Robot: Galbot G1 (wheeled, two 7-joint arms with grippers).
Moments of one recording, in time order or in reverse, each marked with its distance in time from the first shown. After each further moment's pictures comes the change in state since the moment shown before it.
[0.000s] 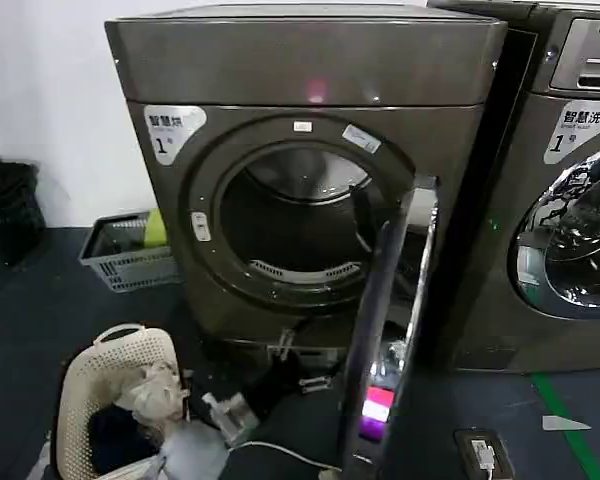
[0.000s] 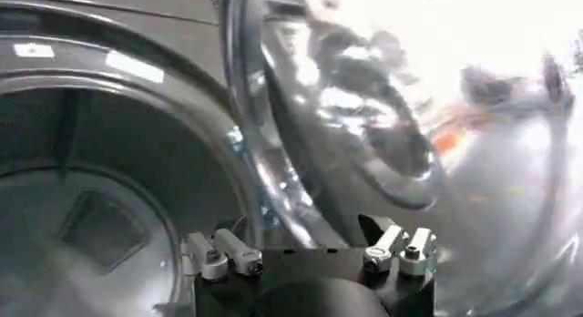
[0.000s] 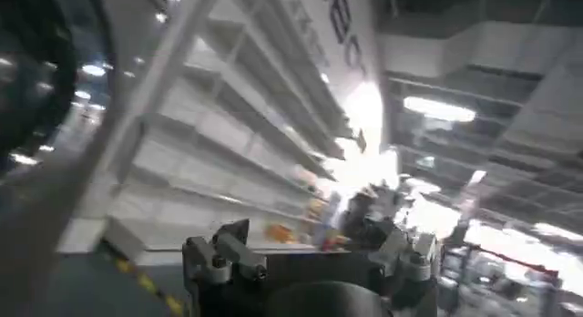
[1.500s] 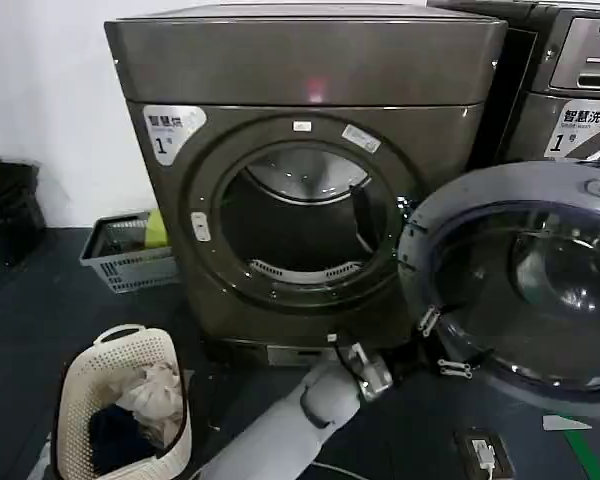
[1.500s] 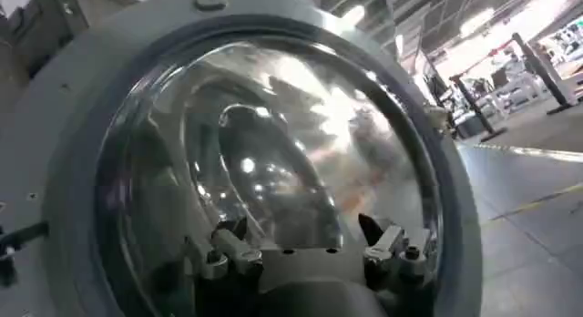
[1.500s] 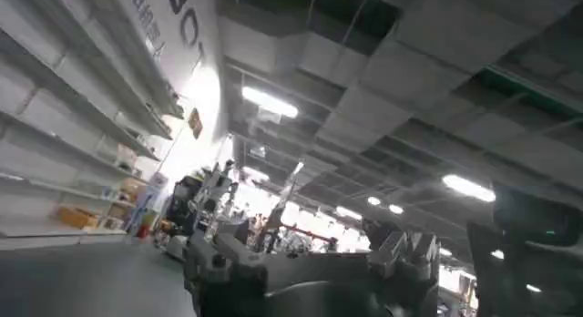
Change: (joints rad) left arm -0.540 -0.293 0.556 0.377 -0.016 -0.003 0.001; right arm -0.092 -0.037 0.476 -0.395 0.007 0.192 0.130
